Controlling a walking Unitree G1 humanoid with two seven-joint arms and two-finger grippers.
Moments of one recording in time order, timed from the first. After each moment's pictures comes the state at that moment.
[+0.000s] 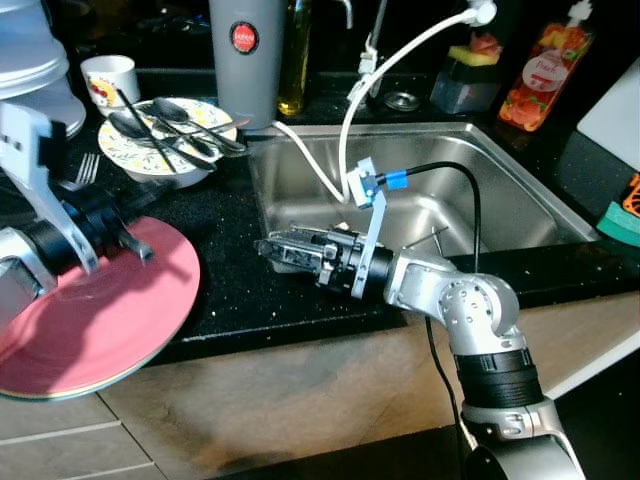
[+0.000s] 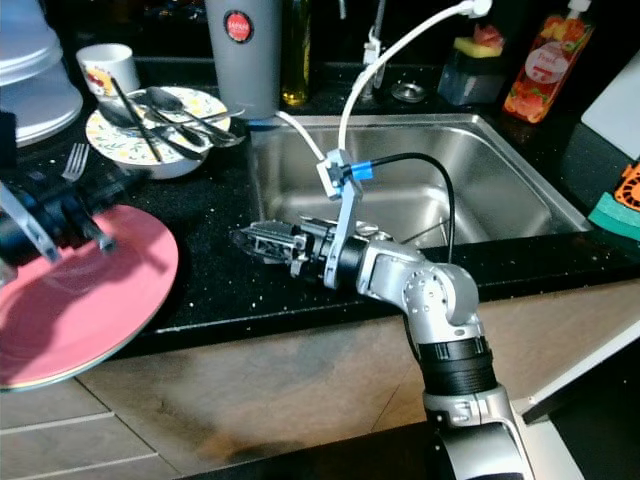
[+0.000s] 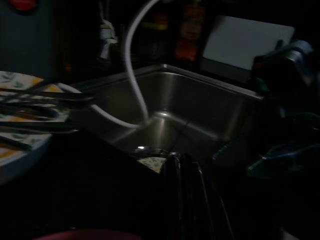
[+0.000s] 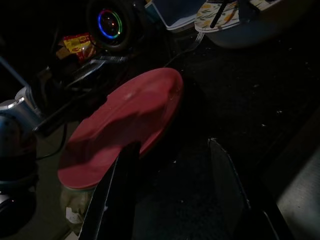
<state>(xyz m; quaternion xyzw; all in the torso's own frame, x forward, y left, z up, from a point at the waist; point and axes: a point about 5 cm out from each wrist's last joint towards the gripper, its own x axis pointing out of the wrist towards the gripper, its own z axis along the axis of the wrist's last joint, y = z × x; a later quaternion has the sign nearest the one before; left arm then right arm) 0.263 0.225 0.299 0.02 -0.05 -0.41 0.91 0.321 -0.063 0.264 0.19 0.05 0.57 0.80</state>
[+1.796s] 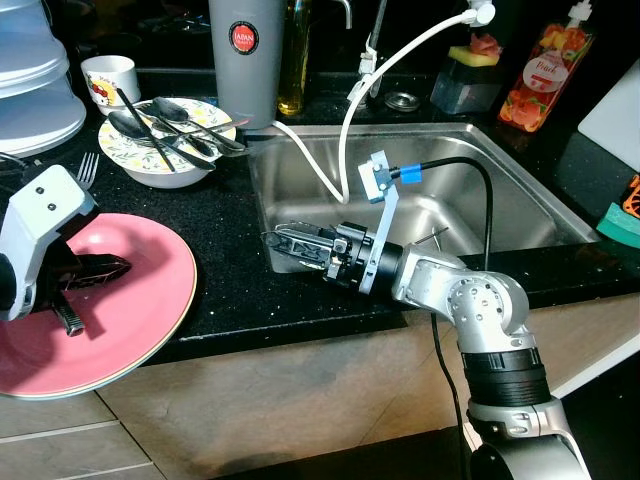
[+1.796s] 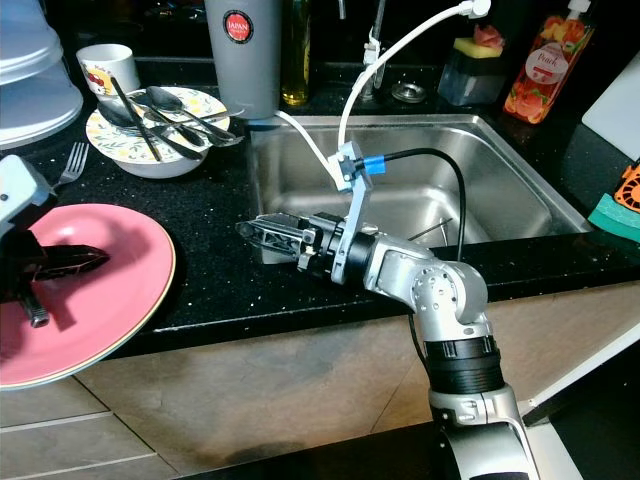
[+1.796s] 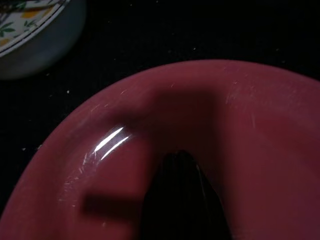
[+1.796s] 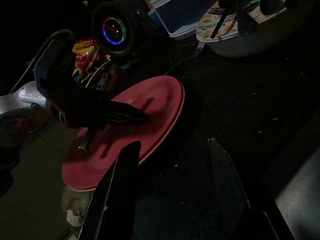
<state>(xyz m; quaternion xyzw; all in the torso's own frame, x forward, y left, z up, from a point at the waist) 0.260 0.276 0.282 0.28 0.15 -0.31 0.90 0.322 -0.070 0.268 0.20 0.04 0.57 0.80</state>
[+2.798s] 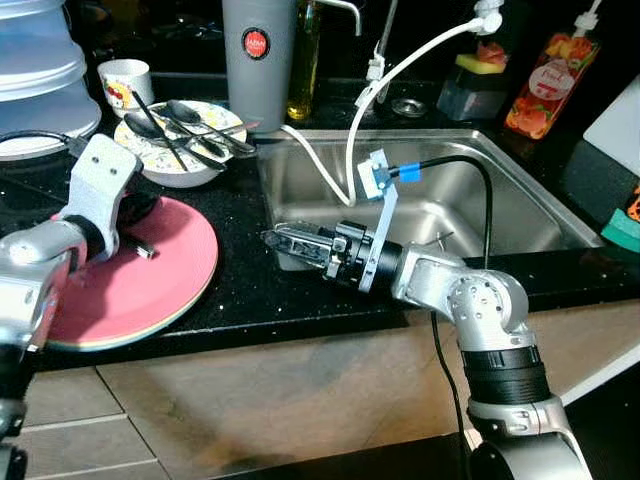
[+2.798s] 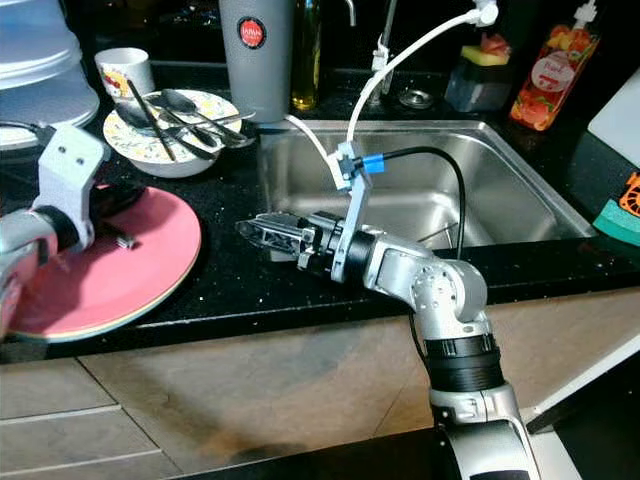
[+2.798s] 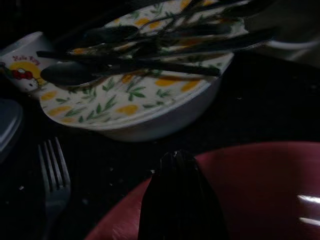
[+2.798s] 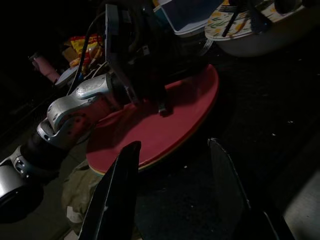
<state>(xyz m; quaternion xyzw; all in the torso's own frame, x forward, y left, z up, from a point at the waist) 0.351 0.260 0.274 0.24 -0.02 -0.14 0.96 0.323 -0.070 0.269 0.19 0.04 0.57 0.80</state>
